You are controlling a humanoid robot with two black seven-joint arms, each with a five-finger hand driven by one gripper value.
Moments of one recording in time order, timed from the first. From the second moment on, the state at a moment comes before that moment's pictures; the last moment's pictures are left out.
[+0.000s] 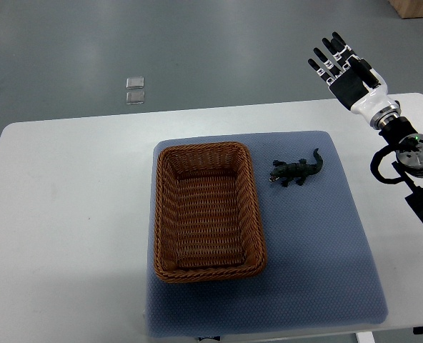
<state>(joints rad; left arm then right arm) -0.04 0.00 -0.09 -0.19 0.04 0.00 0.10 0.68 -0.23 1.17 0.73 -0.03 0.36 0.03</state>
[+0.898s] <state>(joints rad) -0.04 0.00 -0.09 -0.19 0.04 0.00 0.10 0.86 -0.35 0.84 0.73 -0.37 0.38 -0.01</state>
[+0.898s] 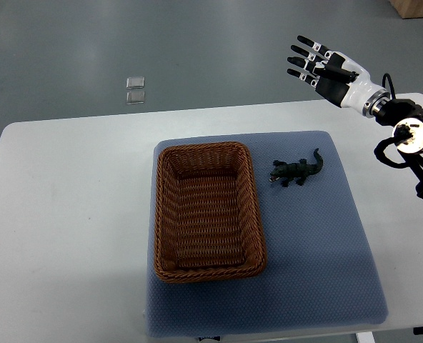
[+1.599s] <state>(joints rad) -0.05 0.00 -0.09 -0.20 0.04 -0.01 0.11 1.52 -0.39 -0.23 0.87 -0.82 0.50 -0.13</state>
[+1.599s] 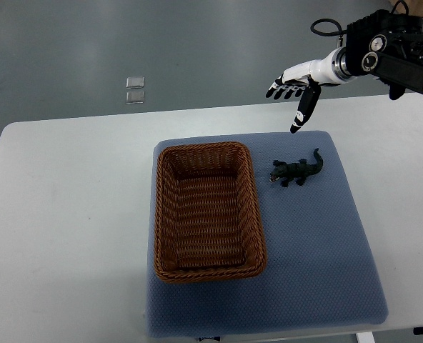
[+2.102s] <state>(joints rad) -0.05 0.00 -0.09 -0.19 0.04 -0.01 0.11 1.52 -0.31 -0.38 0.91 -0.91 0.48 -0.14</state>
